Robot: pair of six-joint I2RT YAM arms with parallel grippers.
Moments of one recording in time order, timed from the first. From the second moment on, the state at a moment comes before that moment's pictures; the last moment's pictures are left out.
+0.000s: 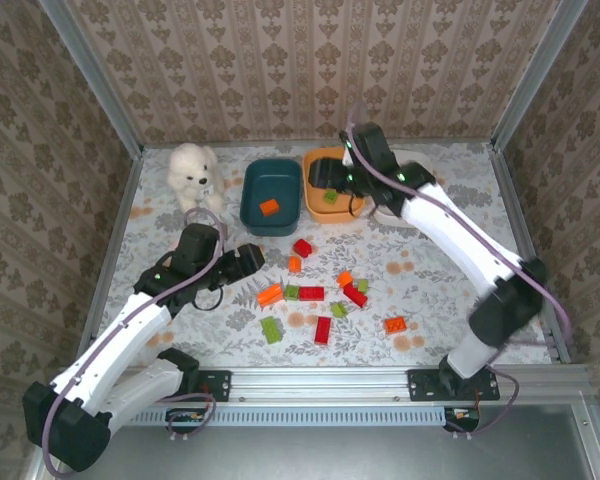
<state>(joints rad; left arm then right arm) -0.52 0.90 0.74 -0.63 0.18 -0.79 0.55 1.56 1.56 -0.63 -0.03 0.58</state>
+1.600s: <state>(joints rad) -1.33 2.22 1.74 -0.71 0.11 0.00 0.63 0.67 1.36 -1.06 0.28 0.81</state>
